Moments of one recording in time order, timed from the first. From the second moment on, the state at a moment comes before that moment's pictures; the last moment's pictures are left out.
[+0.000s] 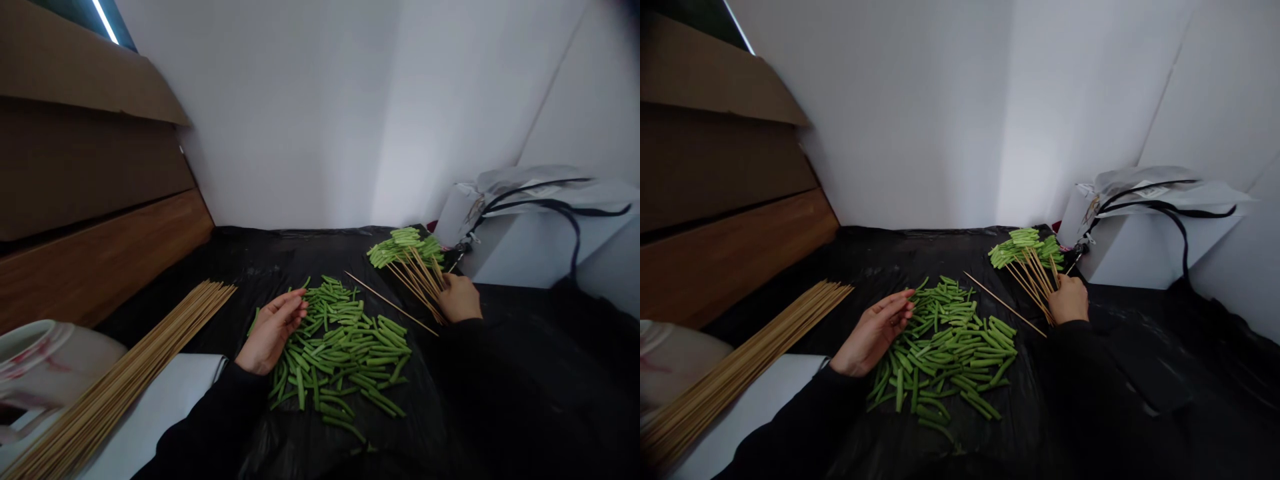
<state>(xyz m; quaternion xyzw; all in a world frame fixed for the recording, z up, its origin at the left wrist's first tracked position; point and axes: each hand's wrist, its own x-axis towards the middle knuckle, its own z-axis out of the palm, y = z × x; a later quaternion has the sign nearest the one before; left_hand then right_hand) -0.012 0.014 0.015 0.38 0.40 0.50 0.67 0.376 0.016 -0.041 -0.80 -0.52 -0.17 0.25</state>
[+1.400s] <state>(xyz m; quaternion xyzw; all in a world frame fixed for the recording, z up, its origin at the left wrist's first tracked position) 0.012 -0.025 0.004 0.91 0.29 0.18 0.21 0.287 -0.031 0.024 -0.64 -0.75 0.17 0.04</state>
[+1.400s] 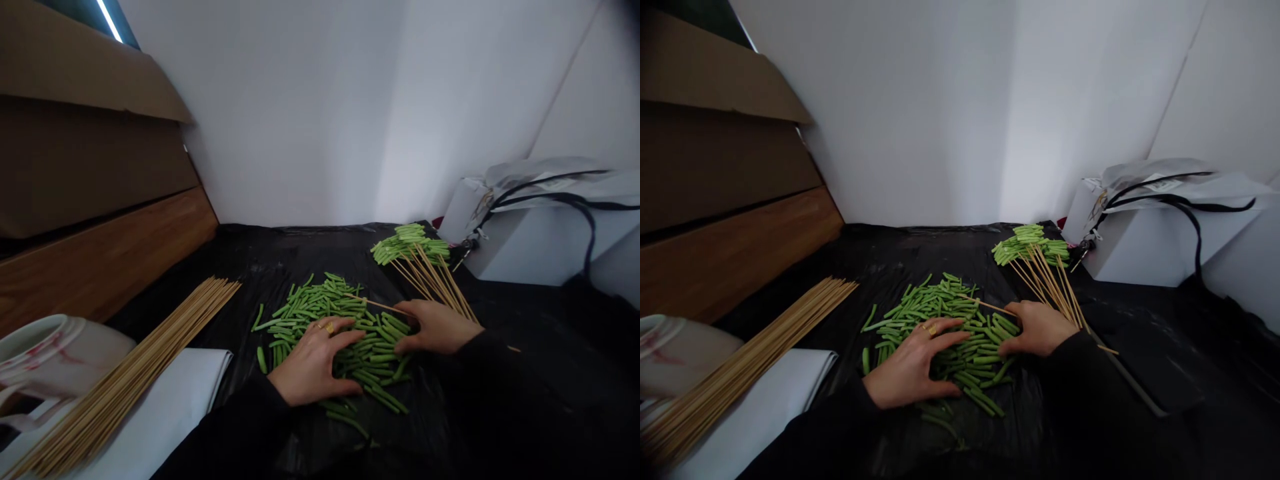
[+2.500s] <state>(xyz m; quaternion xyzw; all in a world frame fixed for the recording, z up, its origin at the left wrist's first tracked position) -0.002 0.004 0.001 0.81 0.40 0.40 0.12 0.228 -0.026 0.011 -0.56 -0.74 -0.07 0.35</state>
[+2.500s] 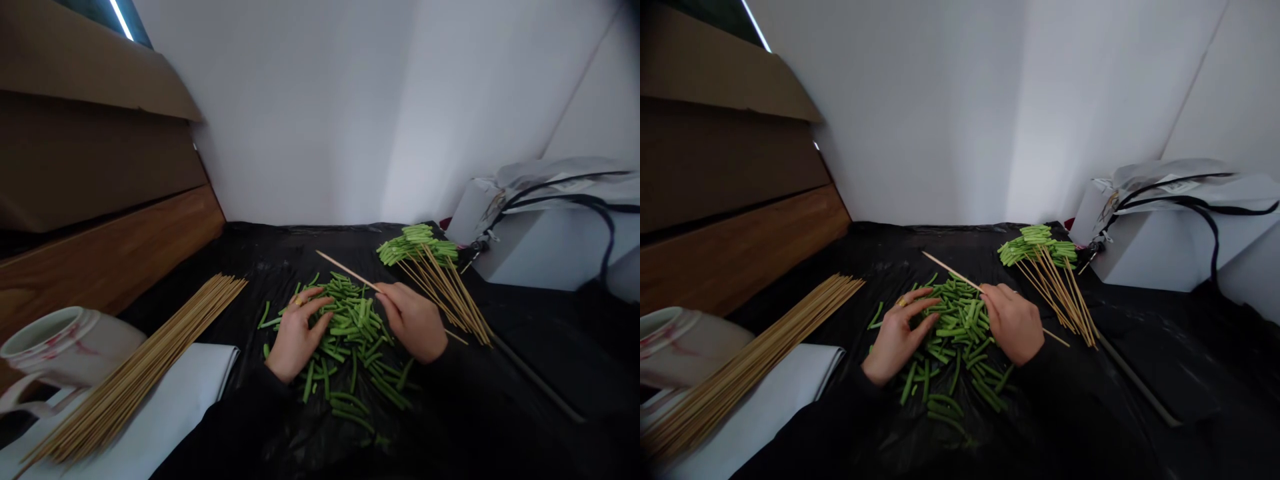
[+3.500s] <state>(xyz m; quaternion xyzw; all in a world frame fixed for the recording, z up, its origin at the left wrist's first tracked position) -0.005 0.003 0.013 0.64 0.43 0.51 0.38 0.207 -0.049 0.006 -0.51 -0.76 -0.17 0.37</state>
